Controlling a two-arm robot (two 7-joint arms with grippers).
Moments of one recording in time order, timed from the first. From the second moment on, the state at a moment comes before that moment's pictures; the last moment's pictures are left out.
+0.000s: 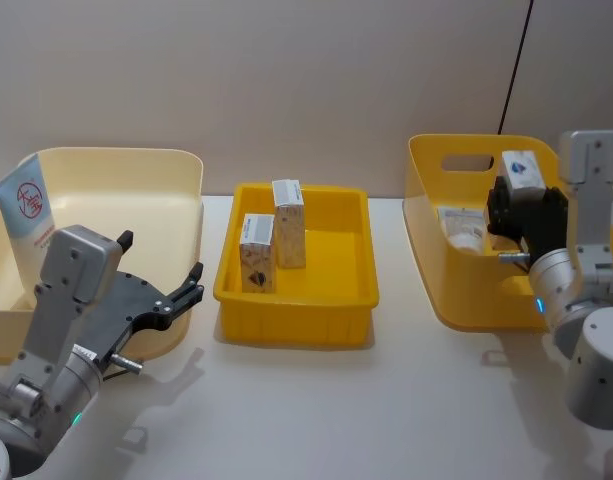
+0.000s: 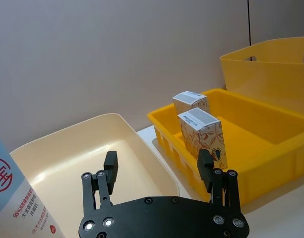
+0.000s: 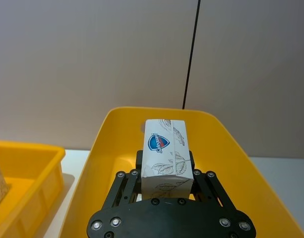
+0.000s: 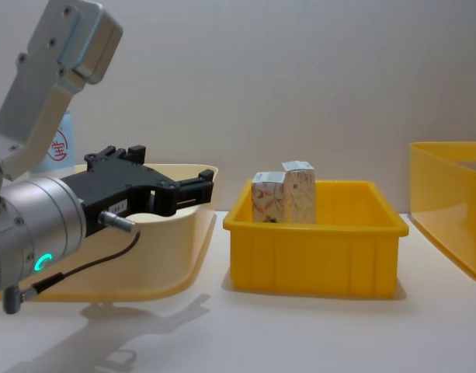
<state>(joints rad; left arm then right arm) -0.24 0.38 0.45 -1.63 -0.20 0.01 -0.01 0.29 0.14 -0.03 -1.53 0.03 0.24 -0.09</state>
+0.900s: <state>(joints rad) -0.24 0.38 0.45 -1.63 -0.20 0.01 -0.01 0.31 0.12 -0.04 -1.50 0.01 0.32 -0.10</state>
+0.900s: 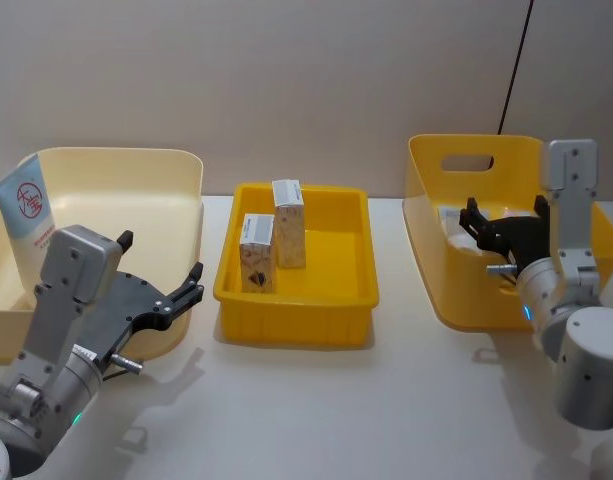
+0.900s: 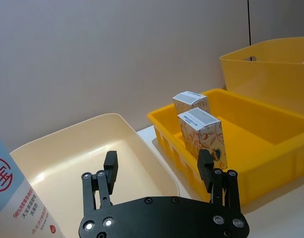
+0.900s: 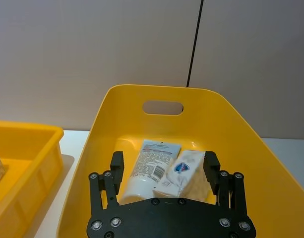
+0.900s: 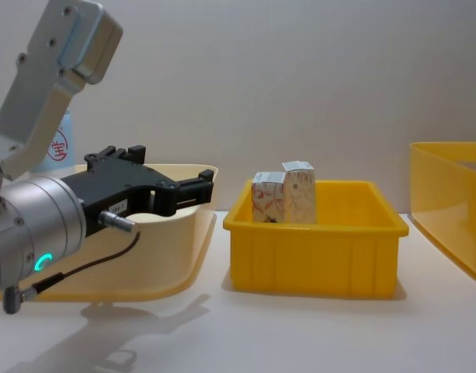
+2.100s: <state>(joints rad) -0.24 0.38 0.45 -1.63 -0.20 0.01 -0.01 0.24 0.15 -0.03 -1.56 0.06 0.02 0.05</state>
